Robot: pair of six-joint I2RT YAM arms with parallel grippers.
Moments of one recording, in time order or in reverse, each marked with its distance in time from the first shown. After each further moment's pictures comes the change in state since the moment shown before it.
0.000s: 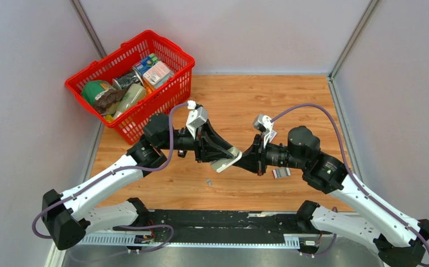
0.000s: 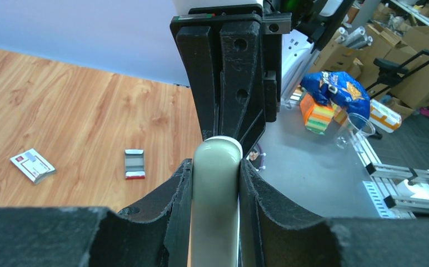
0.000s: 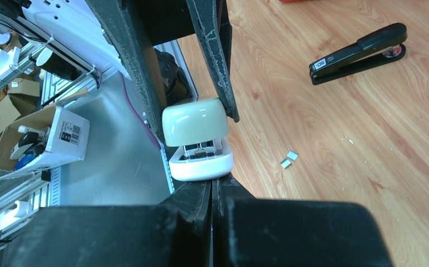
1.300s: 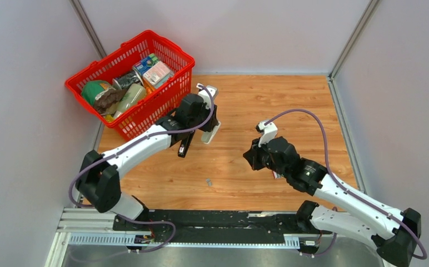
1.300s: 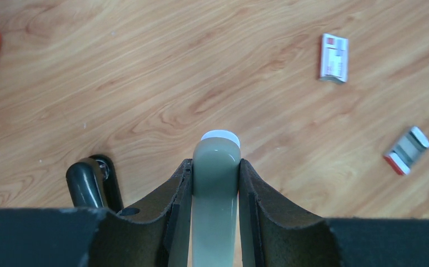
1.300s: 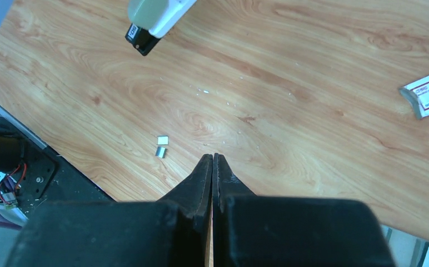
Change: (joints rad) left arm 0.131 0.375 0.241 -0.484 -0.856 0.174; right arm 0.014 0.018 -0.224 0.006 0.615 0.092
